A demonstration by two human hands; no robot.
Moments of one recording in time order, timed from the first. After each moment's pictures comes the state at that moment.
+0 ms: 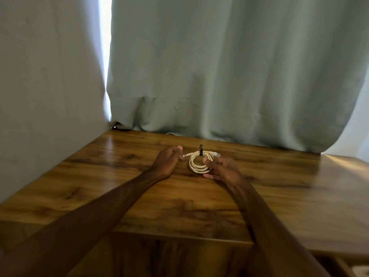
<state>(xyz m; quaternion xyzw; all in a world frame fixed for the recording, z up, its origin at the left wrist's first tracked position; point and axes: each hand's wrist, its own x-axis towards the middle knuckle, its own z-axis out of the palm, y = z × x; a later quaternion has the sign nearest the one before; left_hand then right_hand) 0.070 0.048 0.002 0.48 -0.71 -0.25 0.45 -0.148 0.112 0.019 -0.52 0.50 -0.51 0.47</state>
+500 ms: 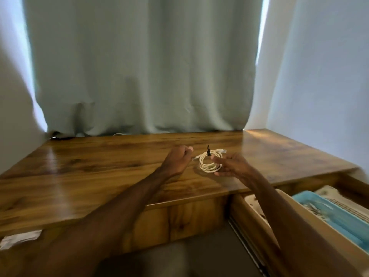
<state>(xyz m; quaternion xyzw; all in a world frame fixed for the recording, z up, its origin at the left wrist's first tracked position) -0.113 0.187 0.041 0.38 -0.82 -0.25 0.36 -0.306 0.305 0.051 -0.45 0.60 -0.55 0.37</state>
